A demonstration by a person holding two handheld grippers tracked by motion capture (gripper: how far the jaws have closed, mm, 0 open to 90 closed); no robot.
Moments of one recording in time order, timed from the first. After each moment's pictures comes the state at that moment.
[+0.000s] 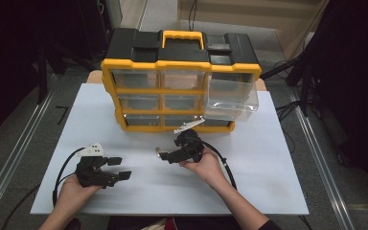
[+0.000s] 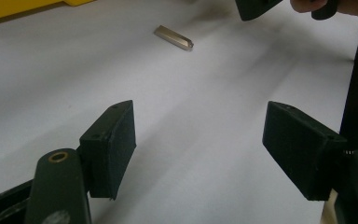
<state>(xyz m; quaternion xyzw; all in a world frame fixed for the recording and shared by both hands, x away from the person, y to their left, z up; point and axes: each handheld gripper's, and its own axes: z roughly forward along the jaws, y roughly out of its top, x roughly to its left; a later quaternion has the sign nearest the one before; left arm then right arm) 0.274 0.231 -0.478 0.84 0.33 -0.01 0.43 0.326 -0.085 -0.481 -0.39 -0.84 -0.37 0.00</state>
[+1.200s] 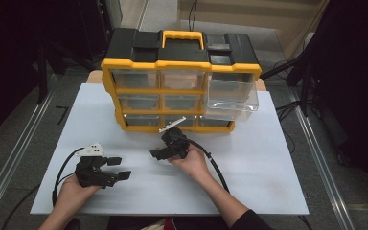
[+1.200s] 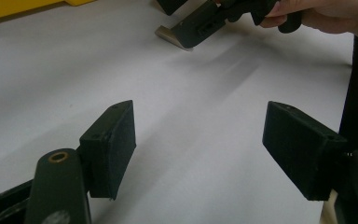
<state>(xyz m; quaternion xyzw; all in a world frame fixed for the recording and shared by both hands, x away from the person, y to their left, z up) 0.274 0.232 -0.479 0.84 0.34 -0.01 0.43 0.346 -0.045 -0.499 -0.40 -0.86 -0.33 -0.02</state>
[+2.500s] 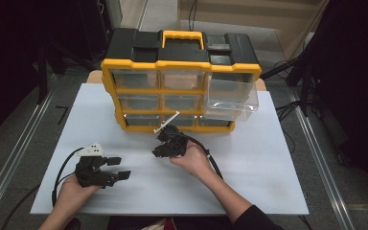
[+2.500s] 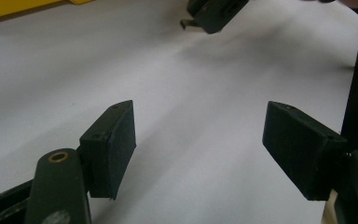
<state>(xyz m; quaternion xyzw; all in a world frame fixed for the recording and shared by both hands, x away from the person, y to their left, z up) 0.274 0.233 -0.479 0.84 0.34 -0.01 0.43 0.340 -0.040 -0.462 -0.33 -0.90 -0.28 0.03</state>
